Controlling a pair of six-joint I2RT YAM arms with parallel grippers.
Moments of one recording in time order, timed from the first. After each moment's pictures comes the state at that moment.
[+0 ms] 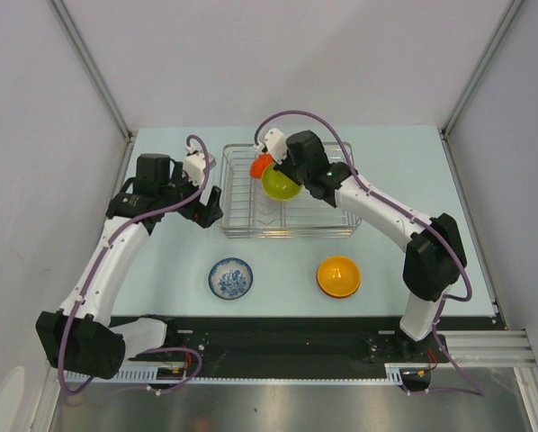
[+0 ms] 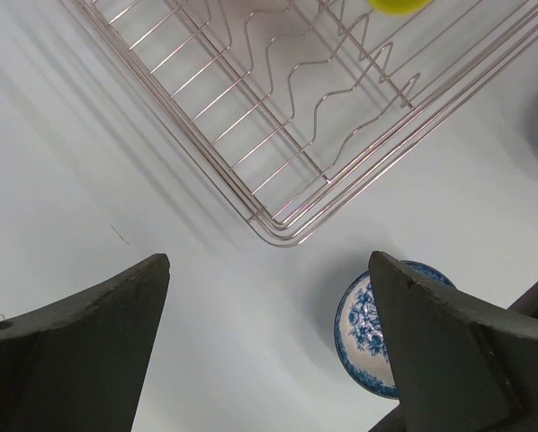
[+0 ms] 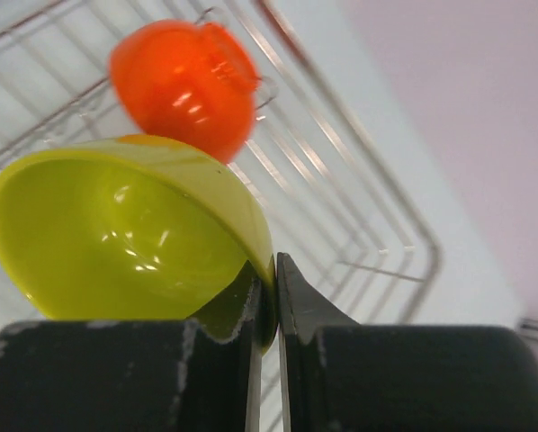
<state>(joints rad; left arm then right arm) -0.19 1.18 1.15 -0.70 0.41 0.31 0.69 1.80 1.58 -0.34 0.19 -0.45</state>
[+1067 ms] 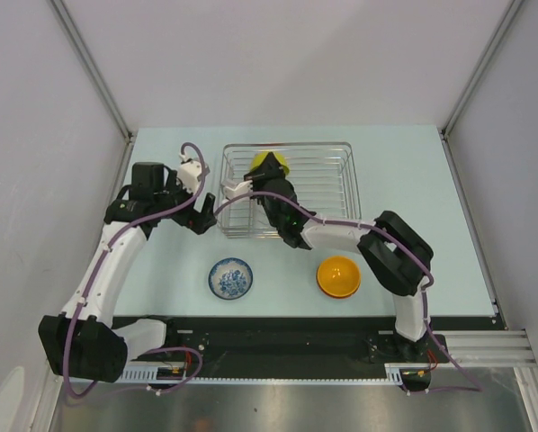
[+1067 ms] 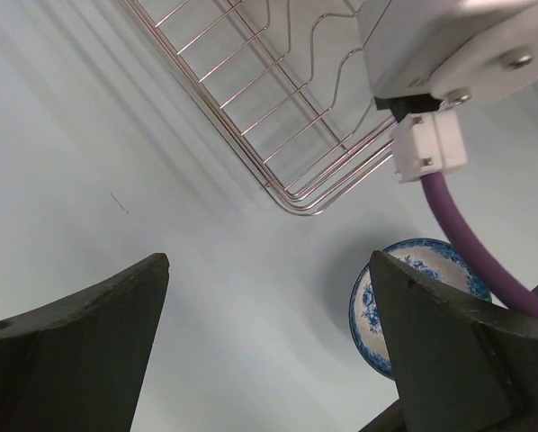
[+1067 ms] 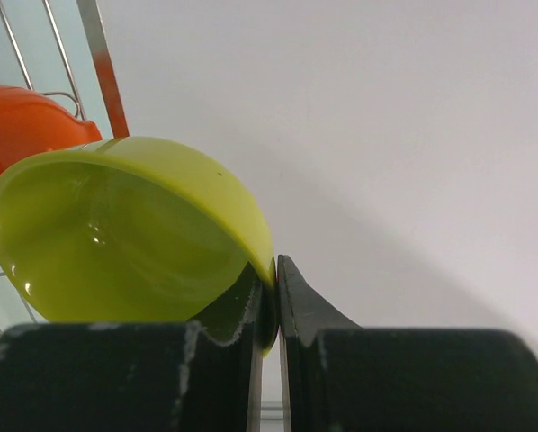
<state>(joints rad) -0.11 1.16 1.06 -0.70 0.43 0.35 0.89 1.95 1.26 0.72 0.53 -1.51</state>
